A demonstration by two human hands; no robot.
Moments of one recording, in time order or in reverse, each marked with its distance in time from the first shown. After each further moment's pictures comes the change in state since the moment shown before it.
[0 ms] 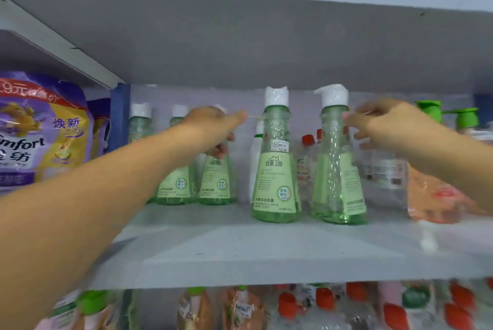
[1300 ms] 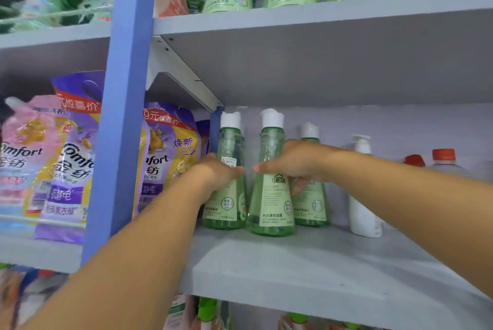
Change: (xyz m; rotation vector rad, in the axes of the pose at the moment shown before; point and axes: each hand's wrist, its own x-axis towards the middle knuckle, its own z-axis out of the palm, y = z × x) left_hand -0.006 -0.108 -0.120 0.275 0.135 -0.432; right_hand -0.015 -0.126 0.244 -0.143 -0.844 -0.247
